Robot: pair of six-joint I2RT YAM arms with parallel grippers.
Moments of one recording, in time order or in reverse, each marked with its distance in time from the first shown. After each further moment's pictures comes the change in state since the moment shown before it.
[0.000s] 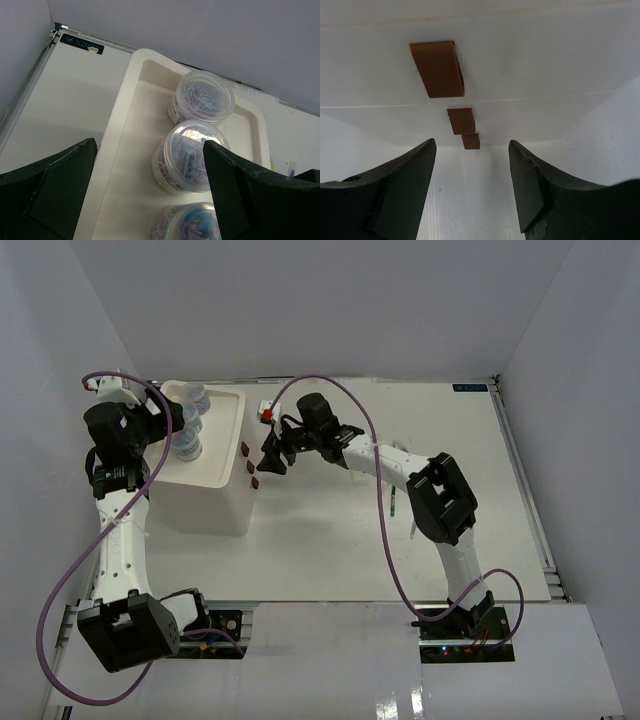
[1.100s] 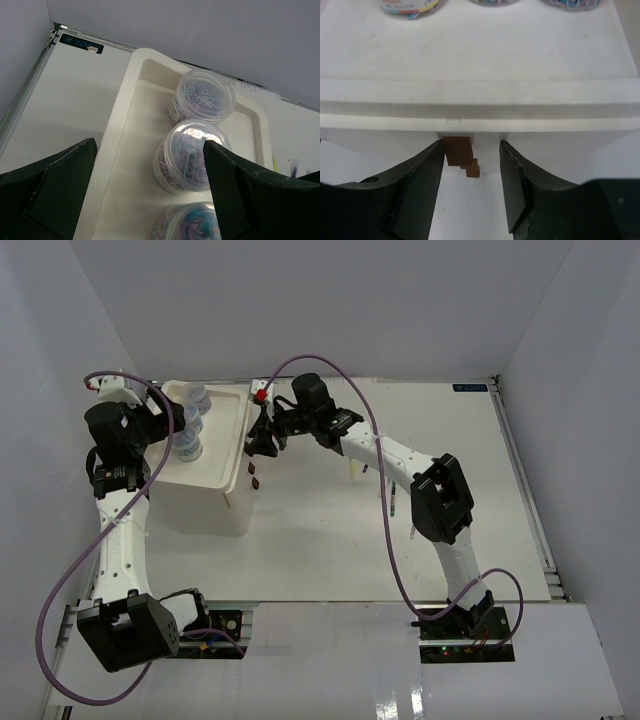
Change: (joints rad) left arm -0.008 0.001 0.003 -0.008 0.000 0.019; right arm 0.004 0.024 0.197 -0.113 -0.066 0.013
